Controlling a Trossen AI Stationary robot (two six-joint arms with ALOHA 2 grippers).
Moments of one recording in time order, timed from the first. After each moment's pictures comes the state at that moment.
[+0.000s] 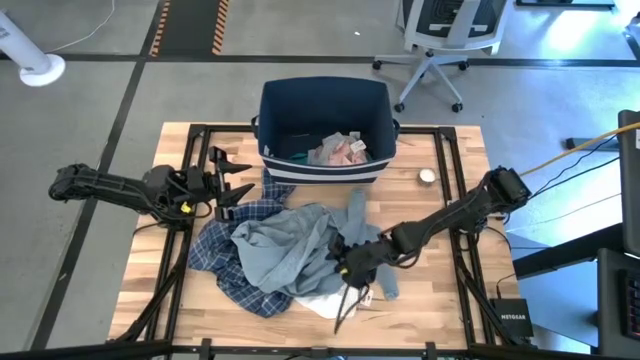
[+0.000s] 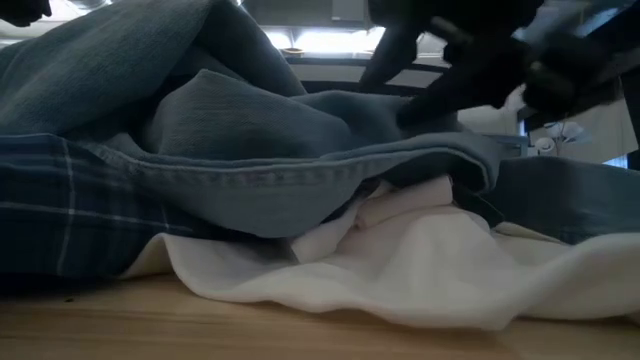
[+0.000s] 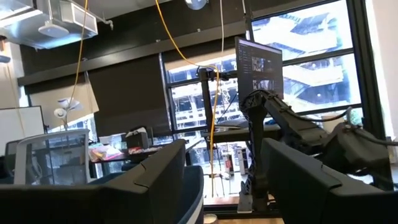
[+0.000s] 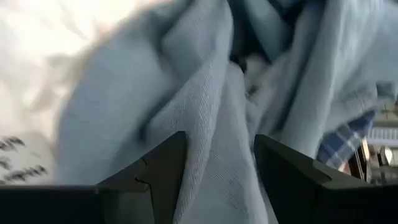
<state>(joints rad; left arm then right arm) -0.10 0.64 0.39 0.64 -0.28 0.26 0.41 1.69 1.06 -0.18 0.23 -0.84</state>
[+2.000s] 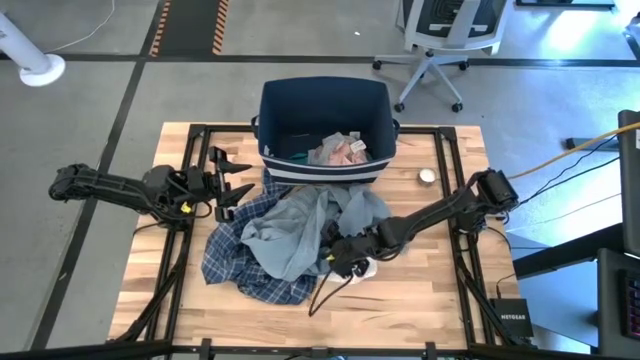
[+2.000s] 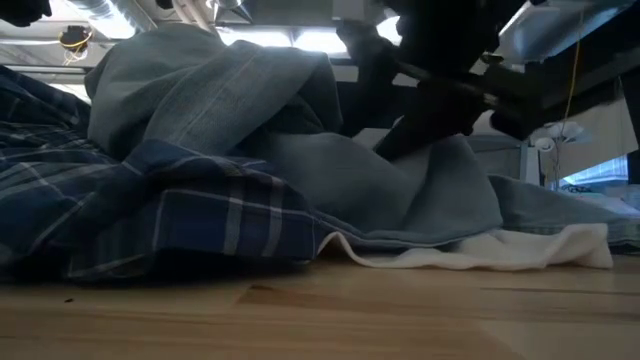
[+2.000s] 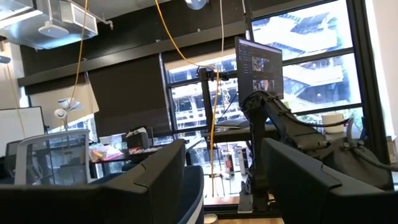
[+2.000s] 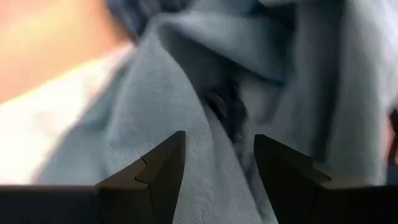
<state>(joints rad) -0.10 0.64 0.39 0.64 -0.28 0.27 0.33 1.78 1.15 -0.30 0.26 -0.69</state>
